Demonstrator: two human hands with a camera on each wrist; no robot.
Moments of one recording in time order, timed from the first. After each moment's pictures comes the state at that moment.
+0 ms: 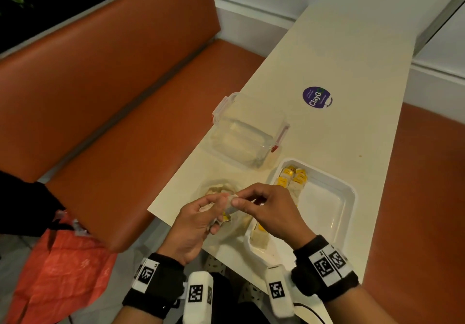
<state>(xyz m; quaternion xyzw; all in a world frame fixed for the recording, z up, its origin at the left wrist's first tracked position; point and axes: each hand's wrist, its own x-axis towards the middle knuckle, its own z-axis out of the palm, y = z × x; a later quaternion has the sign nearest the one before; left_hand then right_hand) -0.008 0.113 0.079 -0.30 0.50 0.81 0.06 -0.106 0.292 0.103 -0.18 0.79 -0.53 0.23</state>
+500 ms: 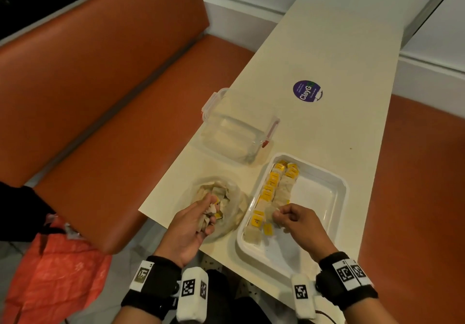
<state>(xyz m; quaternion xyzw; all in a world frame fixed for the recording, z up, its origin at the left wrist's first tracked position) -0.011 0.120 0.062 -0.38 0.41 0.82 0.08 -0.105 0.389 0.017 0.04 0.81 -0.51 0.29</state>
